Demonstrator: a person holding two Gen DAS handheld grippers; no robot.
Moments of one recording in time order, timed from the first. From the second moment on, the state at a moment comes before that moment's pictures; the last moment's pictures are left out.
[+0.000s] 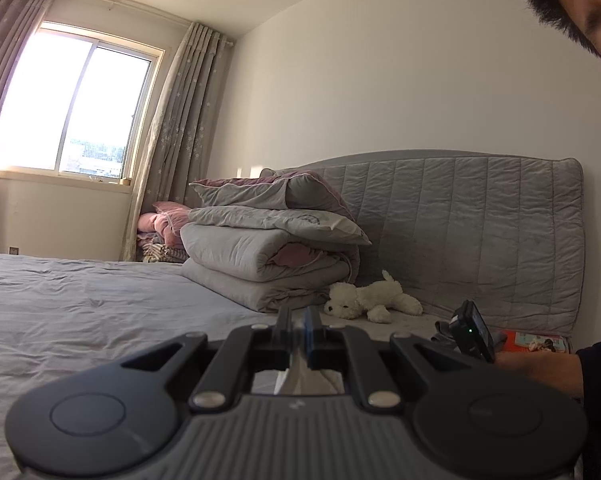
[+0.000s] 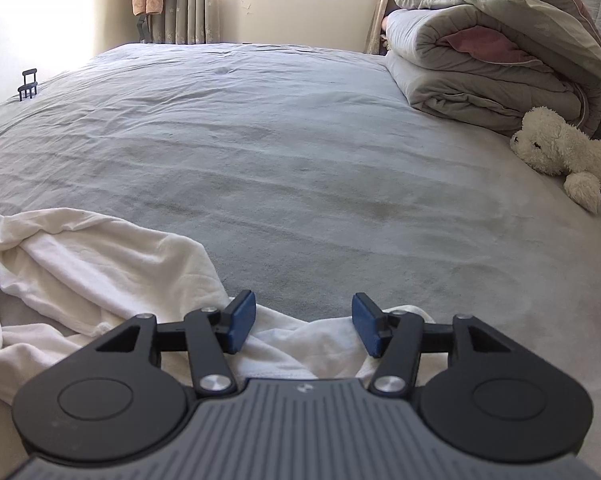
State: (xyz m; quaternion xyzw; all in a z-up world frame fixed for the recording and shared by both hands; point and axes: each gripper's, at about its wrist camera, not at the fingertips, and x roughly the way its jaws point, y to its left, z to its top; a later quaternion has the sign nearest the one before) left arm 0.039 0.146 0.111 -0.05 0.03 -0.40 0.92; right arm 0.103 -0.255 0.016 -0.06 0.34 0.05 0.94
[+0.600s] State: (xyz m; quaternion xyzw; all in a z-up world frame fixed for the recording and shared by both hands) left arm 0.048 0.164 0.109 -0.16 0.04 -0.44 0.88; right arm 0.087 -0.248 0.041 -0.11 0.22 -0.01 0.97
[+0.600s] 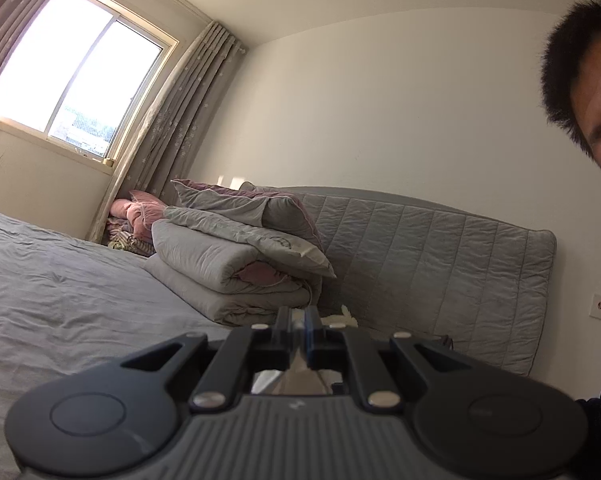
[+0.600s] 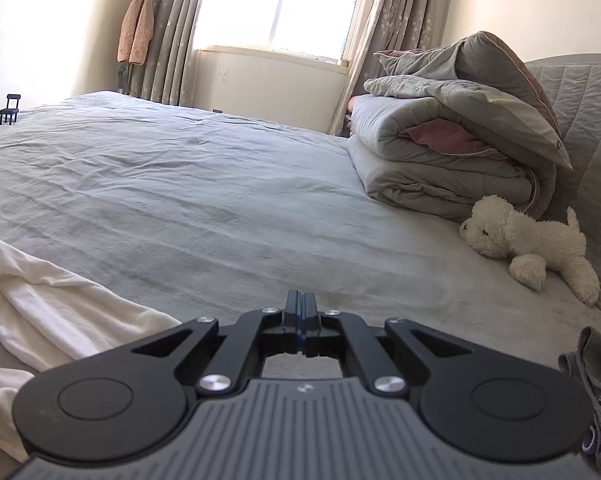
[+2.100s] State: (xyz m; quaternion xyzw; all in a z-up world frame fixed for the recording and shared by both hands) left arm 0.062 0.167 0.105 -0.18 0.07 -0.39 0.90; right arm 0.100 -0.254 0.022 -0.09 0.32 0.00 0.94
